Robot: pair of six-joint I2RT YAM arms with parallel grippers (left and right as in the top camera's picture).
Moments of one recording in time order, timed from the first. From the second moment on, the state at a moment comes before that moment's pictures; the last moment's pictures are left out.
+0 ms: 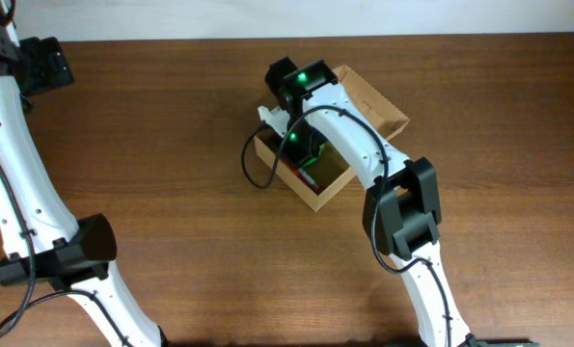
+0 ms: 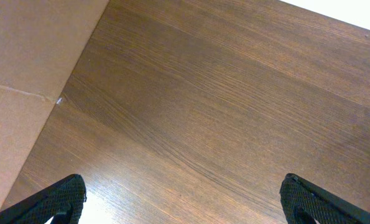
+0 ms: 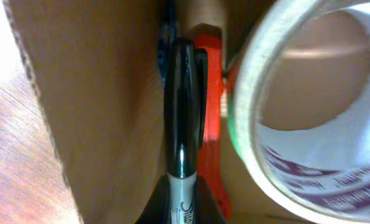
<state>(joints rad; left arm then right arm) 0.28 2.13 2.80 -1.69 -0.23 -0.09 0.53 2.44 2.27 -1.44 -0.16 -0.21</state>
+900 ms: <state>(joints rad) 0.28 2.13 2.80 -1.69 -0.23 -0.09 0.36 1.67 2.50 -1.57 0.10 -0.14</state>
